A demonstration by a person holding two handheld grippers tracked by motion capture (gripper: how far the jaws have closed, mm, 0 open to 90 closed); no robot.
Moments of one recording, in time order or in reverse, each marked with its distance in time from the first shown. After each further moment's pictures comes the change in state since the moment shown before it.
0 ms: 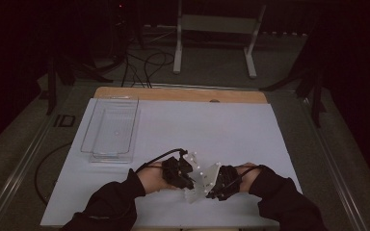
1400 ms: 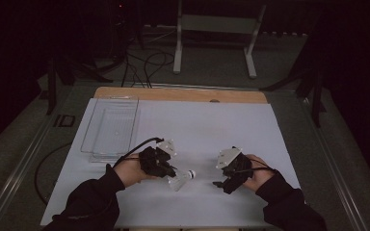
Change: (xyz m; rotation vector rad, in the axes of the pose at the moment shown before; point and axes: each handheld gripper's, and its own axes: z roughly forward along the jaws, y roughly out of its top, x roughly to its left) left arm 0.018 -0.037 -0.054 -0.075 0.091 -0.069; right arm -0.017 -0.049 -0.005 -0.096 -0.294 0.375
